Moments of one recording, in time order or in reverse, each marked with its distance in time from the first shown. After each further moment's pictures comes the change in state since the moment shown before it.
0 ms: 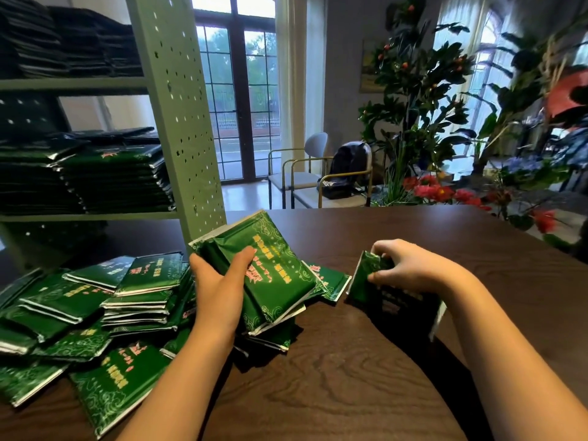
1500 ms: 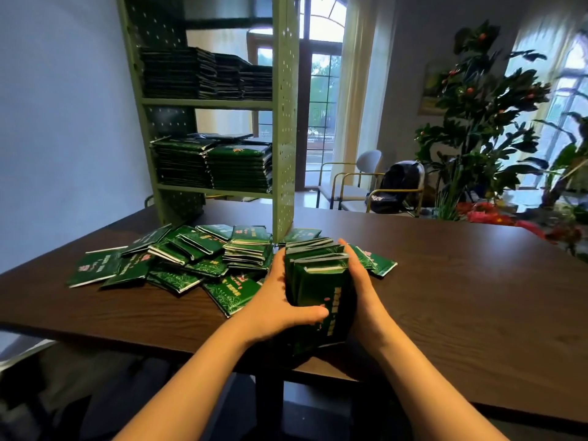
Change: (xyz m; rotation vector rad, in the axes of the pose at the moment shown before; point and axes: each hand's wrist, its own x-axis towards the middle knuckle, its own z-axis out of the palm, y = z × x) left_hand -0.083 -0.003 -0.095 0.270 -0.541 0.186; right_hand -0.095 -0.148 0.129 1.511 -0.077 -0.311
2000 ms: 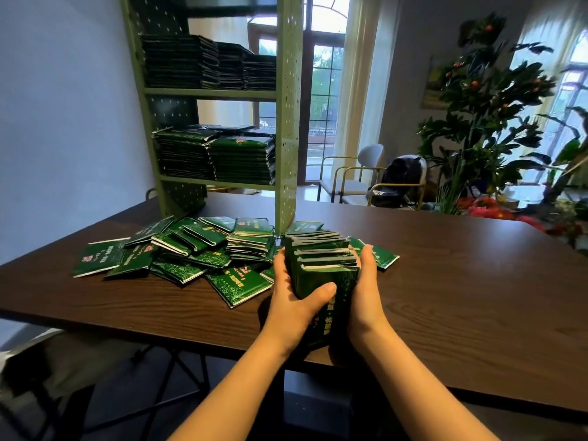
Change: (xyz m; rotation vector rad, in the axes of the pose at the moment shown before) left_hand -0.010 -0.006 0.043 -0.475 0.284 0.078; right_hand 0.000 0.005 0.020 0.126 0.210 0.001
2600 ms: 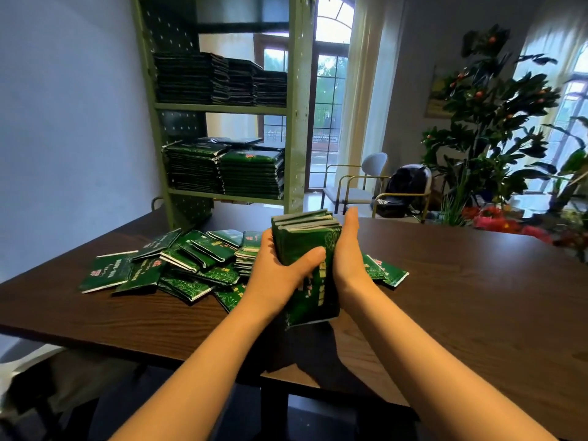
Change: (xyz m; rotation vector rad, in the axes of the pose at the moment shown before) left_hand 0.043 0.062 -0.023 0.221 0.069 0.034; right_hand 0.047 -0.028 0.051 -0.432 0.163 -0.108
